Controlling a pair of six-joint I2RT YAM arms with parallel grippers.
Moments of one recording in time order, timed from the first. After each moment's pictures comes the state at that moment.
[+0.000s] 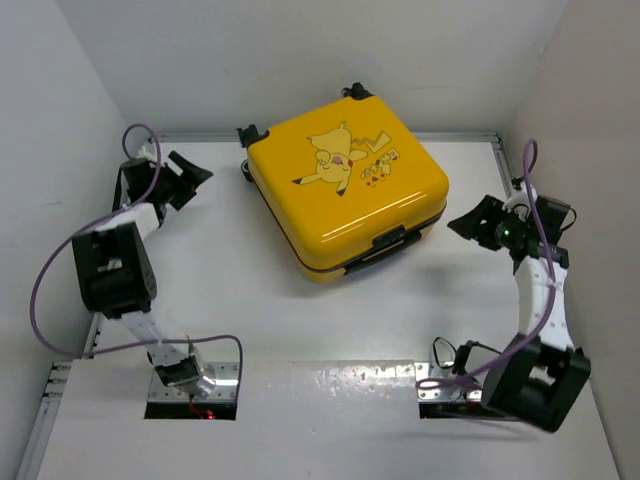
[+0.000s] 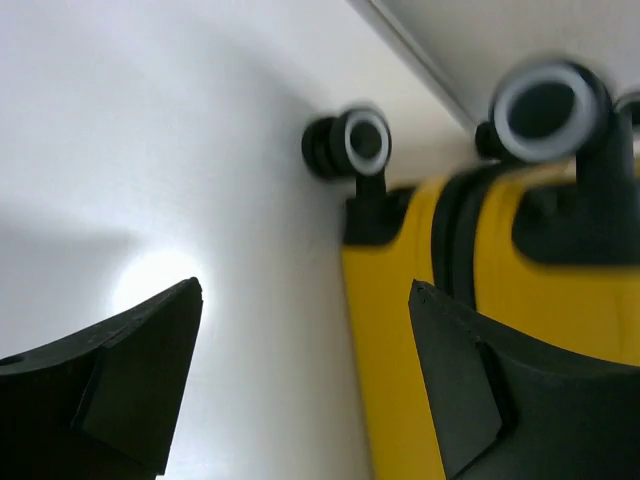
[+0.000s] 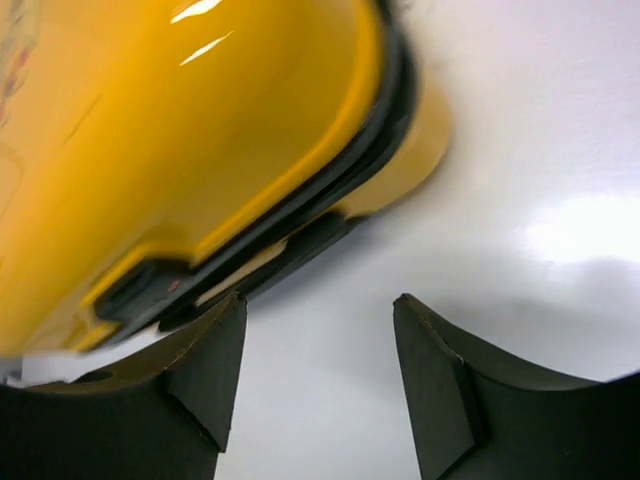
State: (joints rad) left arm 0.29 1.80 1.12 0.22 0.48 -0.69; right arm -0.43 1.06 0.76 -0.41 -0.72 0.17
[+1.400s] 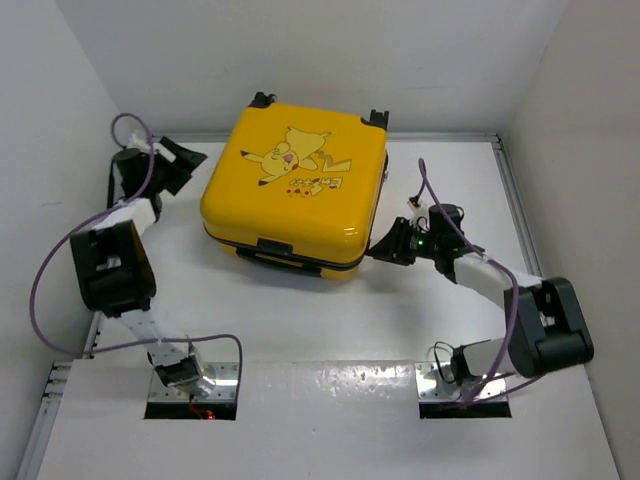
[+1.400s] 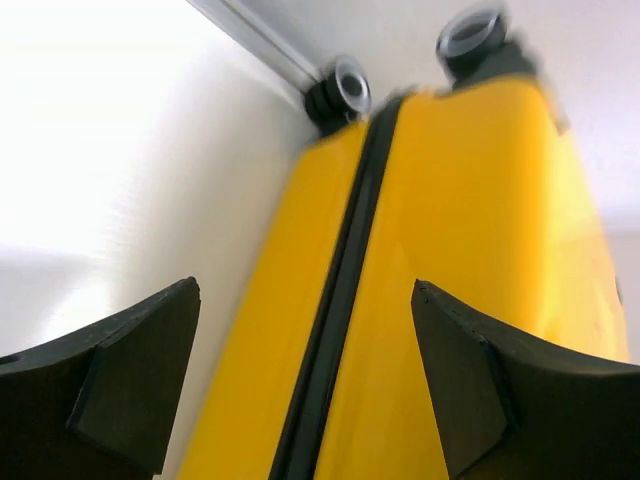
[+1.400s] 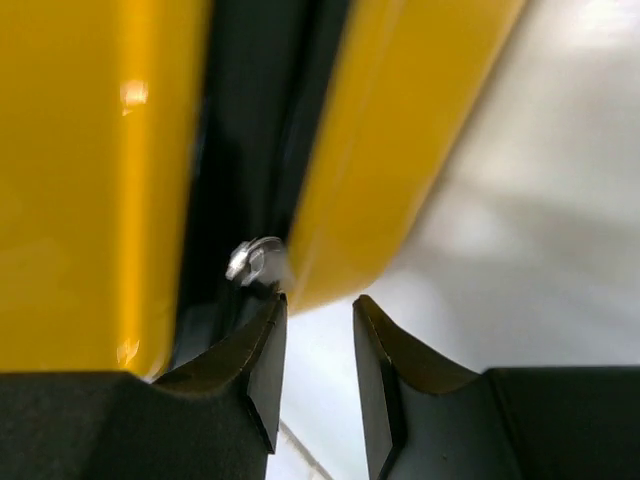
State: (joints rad) left arm 0.28 1.81 1.16 0.32 0.51 -0.76; right arm 0.20 1.42 0.57 0.17 -0.63 0.64
